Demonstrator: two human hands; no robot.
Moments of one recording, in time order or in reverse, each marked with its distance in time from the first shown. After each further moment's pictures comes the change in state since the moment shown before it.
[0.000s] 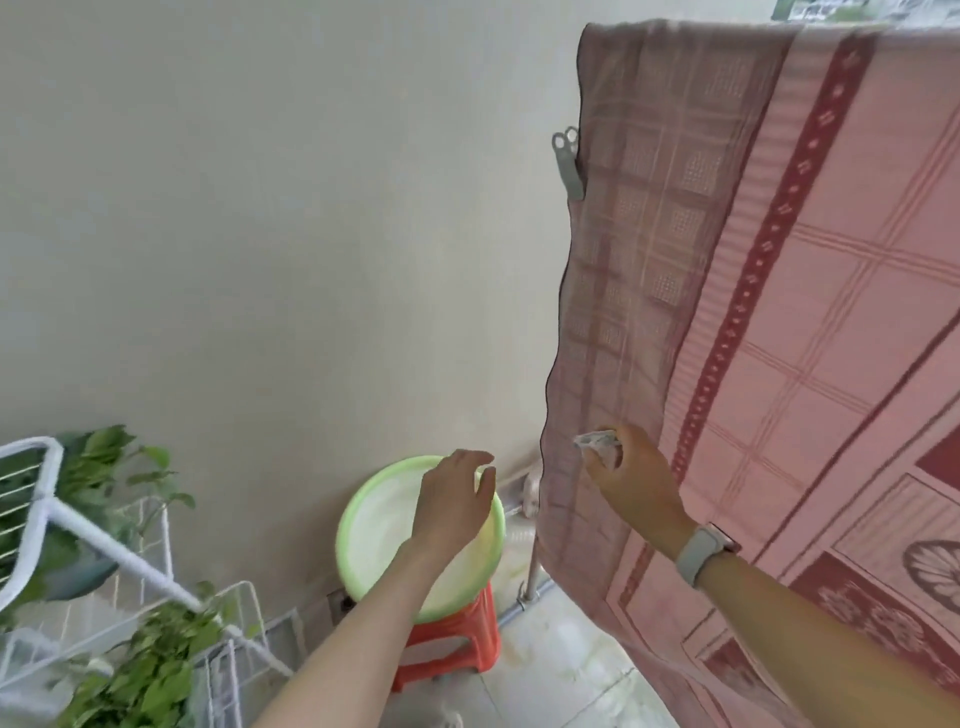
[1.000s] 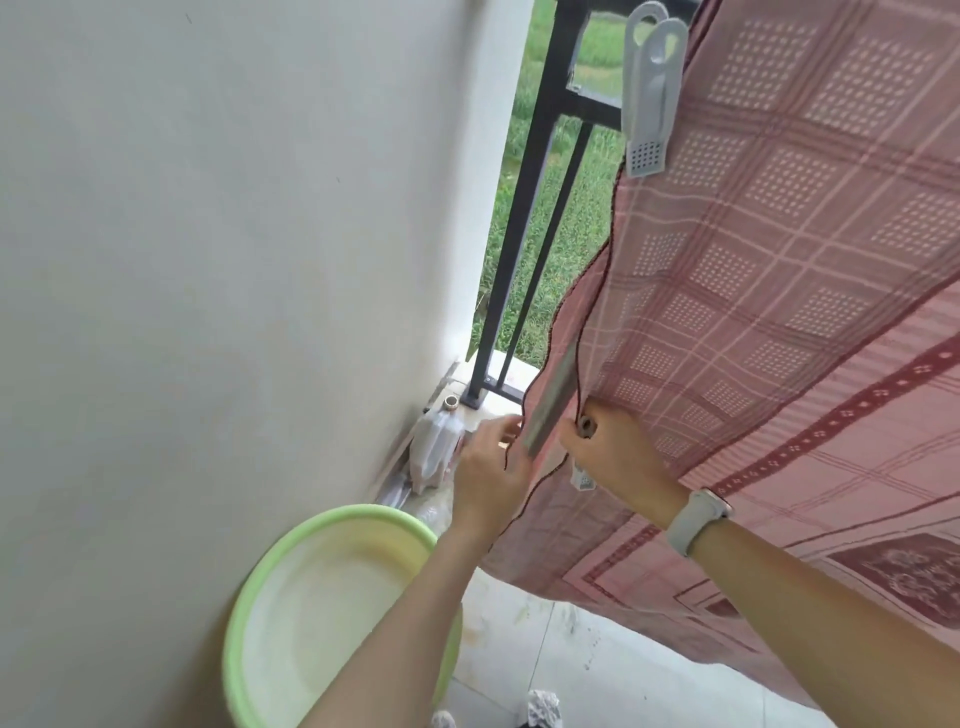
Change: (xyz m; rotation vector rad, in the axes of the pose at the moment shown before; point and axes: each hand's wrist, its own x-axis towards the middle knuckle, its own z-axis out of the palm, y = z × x) left_hand 0.202 -0.035 0.100 -0.697 -0.301 0.348; right_hand 0.130 -0.014 0.075 -0.261 0.155 0.462
